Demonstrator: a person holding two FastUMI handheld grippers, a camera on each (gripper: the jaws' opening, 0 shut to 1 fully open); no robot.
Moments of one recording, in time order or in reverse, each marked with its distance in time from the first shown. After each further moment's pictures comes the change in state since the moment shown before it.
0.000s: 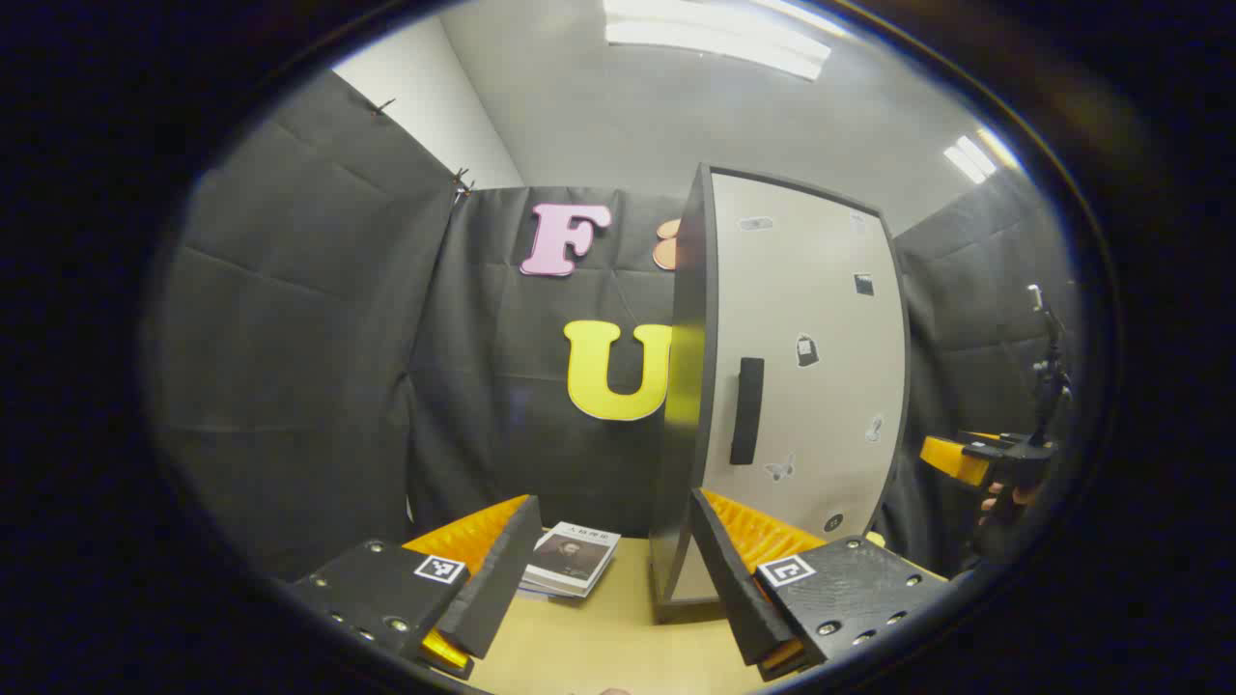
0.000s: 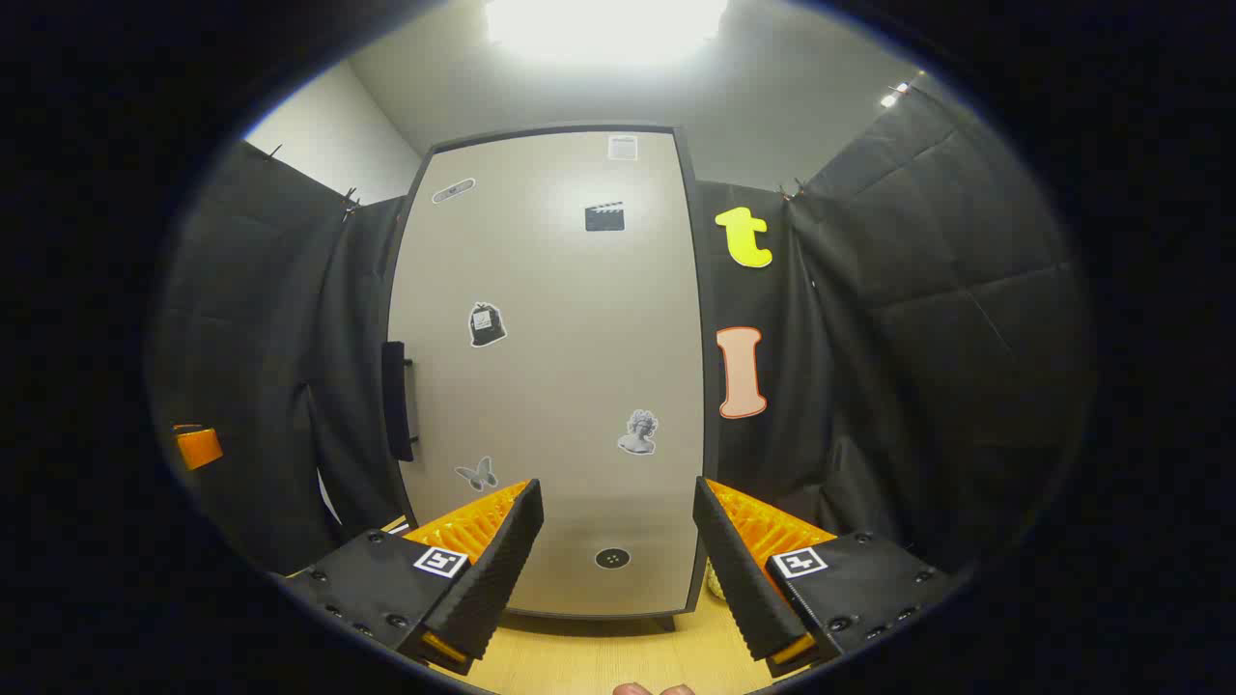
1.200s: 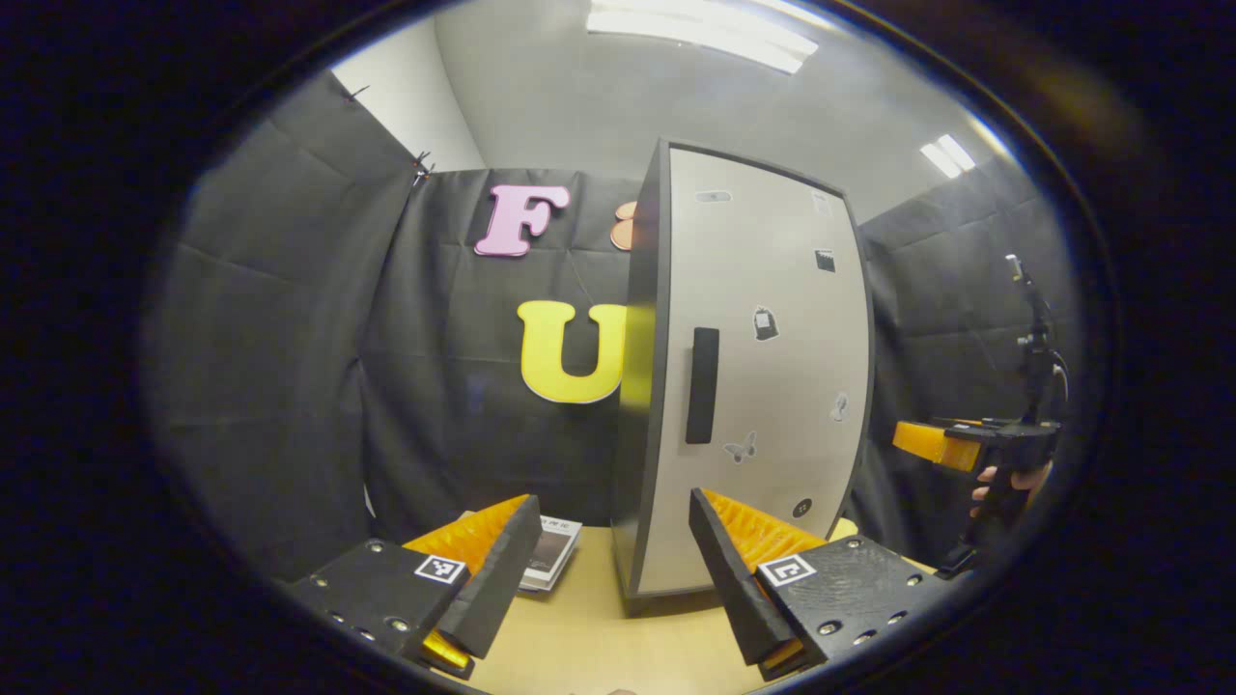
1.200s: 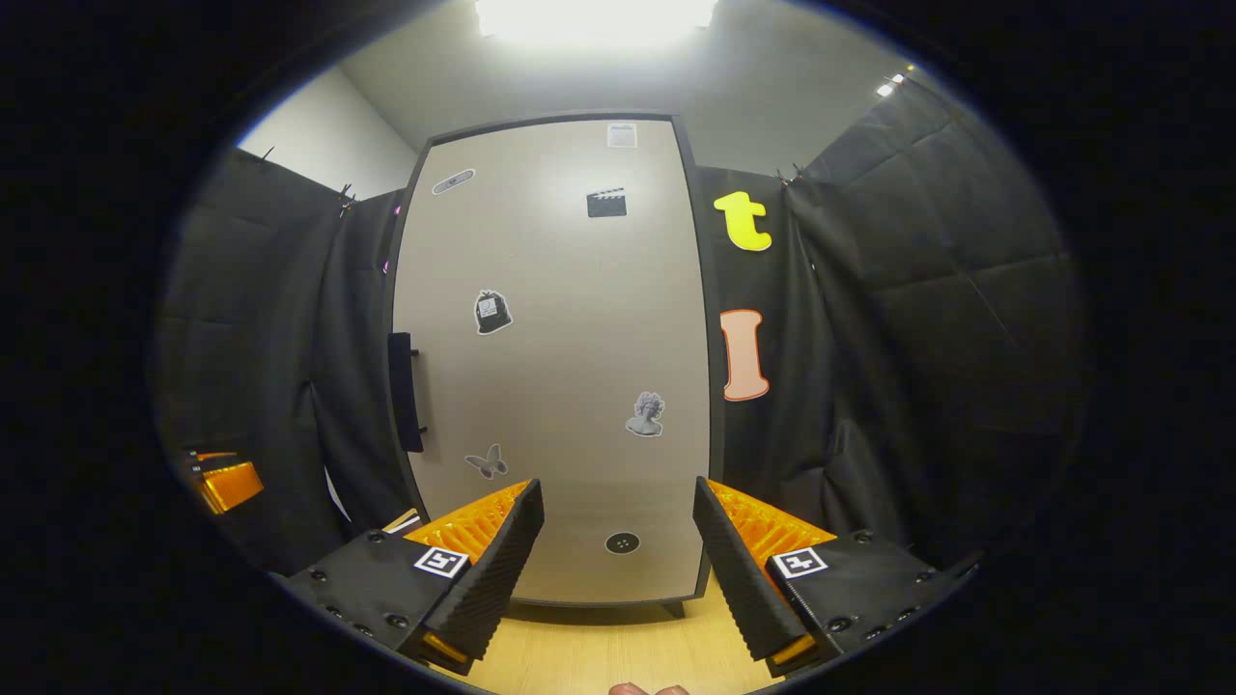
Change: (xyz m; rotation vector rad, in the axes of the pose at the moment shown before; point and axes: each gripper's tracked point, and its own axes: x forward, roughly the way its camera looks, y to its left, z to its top) left arm 0.026 -0.042 -0.035 -0.036 0.057 -0.137; right arm -0.006 0.005 -0.009 0.051 0.054 0.001
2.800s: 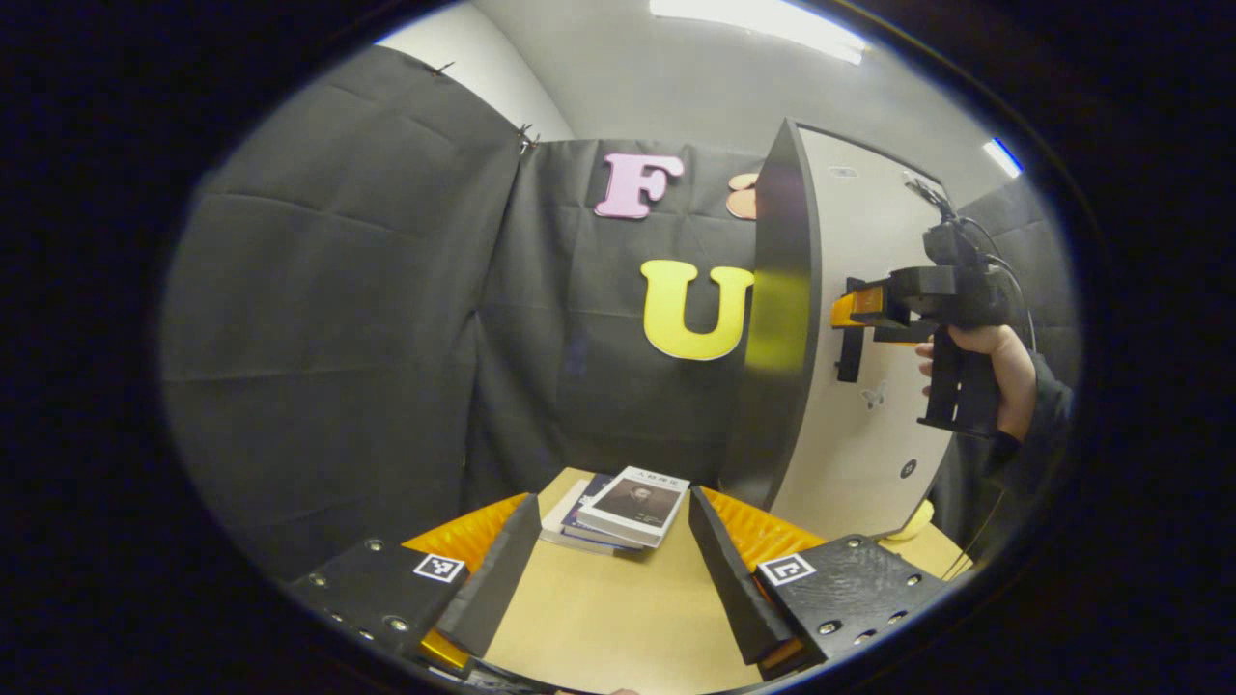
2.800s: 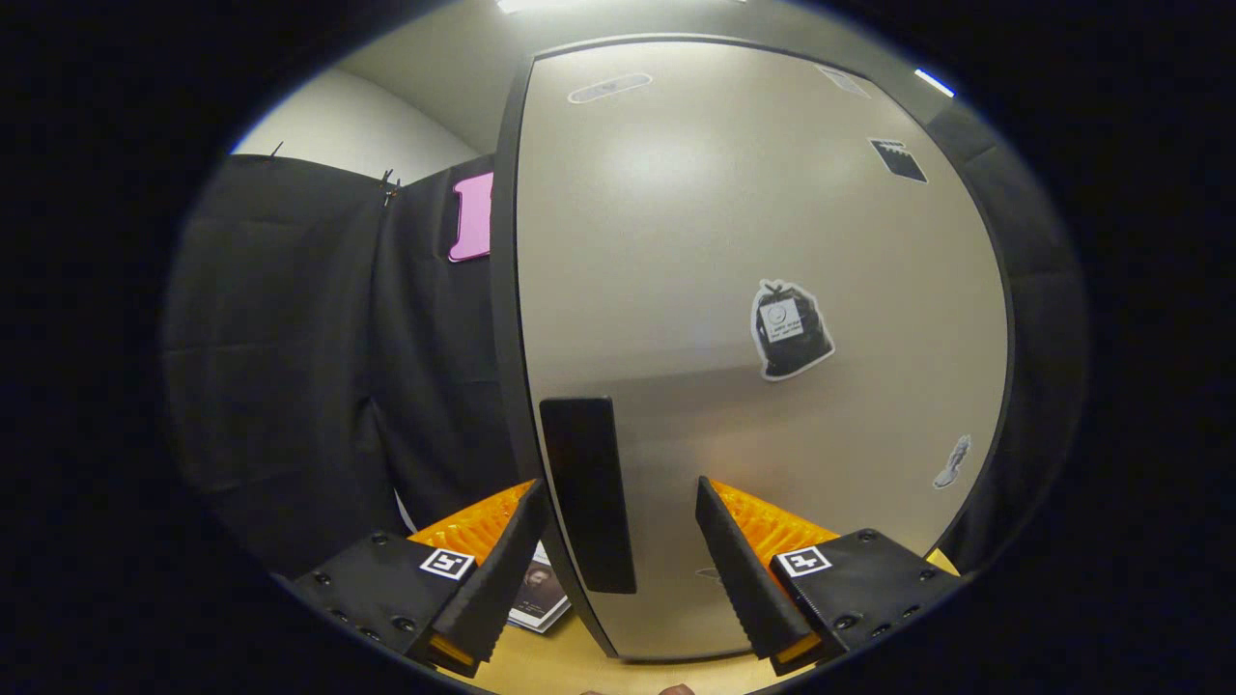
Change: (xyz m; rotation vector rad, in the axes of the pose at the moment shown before) left arm -0.068 0.156 -0.064 -0.036 0.084 0.312; right arm 0.149 0.225 0.029 0.019 0.098 0.198
